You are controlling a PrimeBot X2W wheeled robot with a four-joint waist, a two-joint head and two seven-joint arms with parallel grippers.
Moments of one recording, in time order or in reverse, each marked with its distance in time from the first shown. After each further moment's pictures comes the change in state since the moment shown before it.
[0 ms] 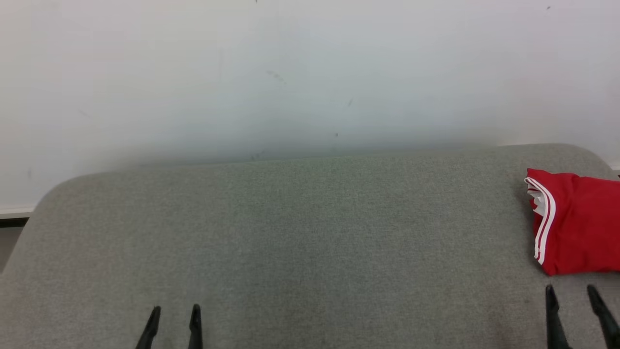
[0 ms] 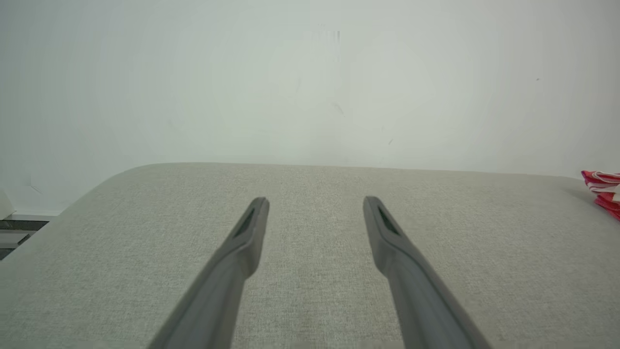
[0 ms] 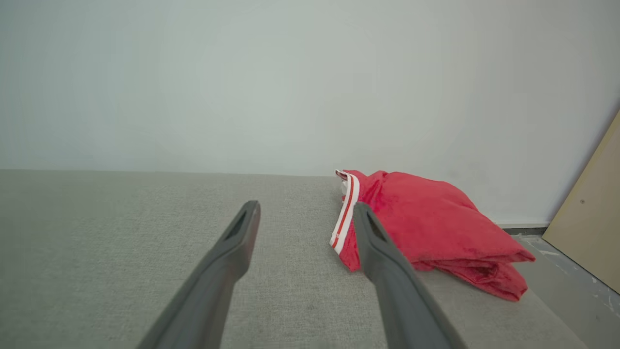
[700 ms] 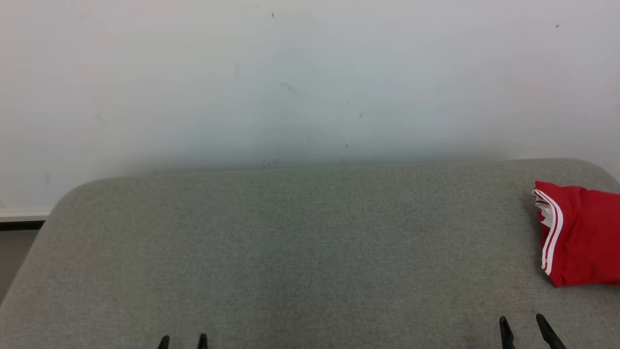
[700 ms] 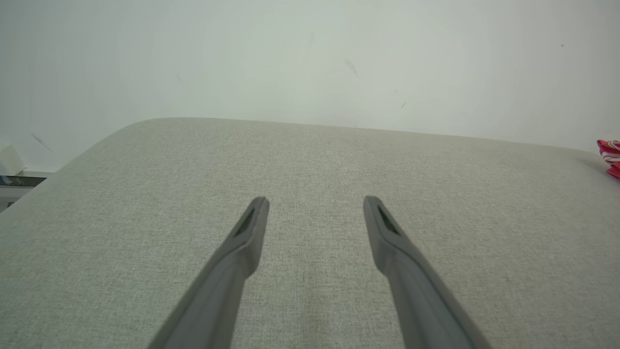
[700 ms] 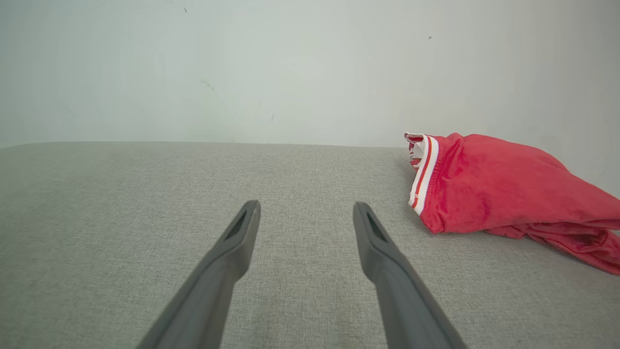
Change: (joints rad) left arm 0.033 -0.001 -0.016 0.113 -0.021 -0.003 0.000; right arm 0.031 0.028 0.138 0.155 0.029 0.000 -0.090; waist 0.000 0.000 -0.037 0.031
